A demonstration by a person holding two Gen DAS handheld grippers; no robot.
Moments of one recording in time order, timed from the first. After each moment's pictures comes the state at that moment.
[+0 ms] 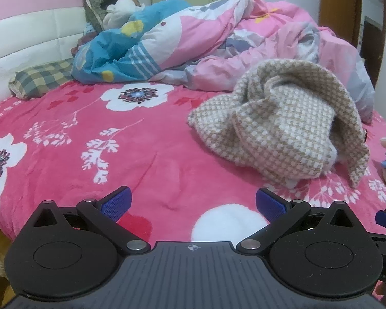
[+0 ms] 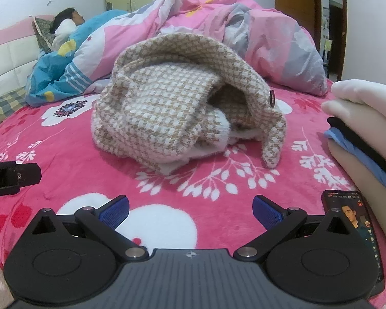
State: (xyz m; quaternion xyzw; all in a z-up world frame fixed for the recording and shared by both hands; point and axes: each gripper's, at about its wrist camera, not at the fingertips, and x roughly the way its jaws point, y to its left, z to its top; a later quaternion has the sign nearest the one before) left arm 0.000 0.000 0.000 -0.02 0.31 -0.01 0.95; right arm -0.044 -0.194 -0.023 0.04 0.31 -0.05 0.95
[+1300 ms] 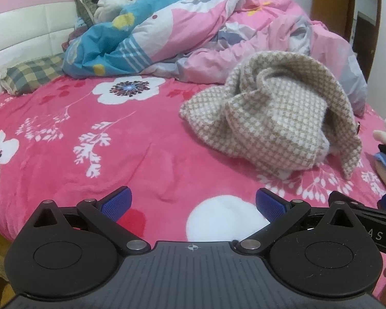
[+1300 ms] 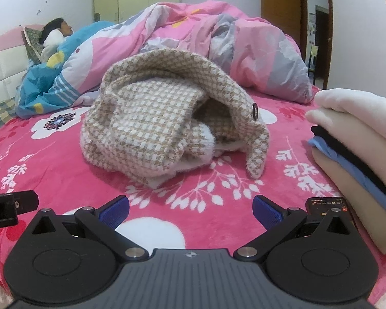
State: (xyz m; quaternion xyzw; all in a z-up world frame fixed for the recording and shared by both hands) left arm -0.001 0.002 -0.002 -0.02 0.32 -0.04 0.95; right arm -0.049 -0.198 -0.011 0.04 0.29 -0.08 0.95
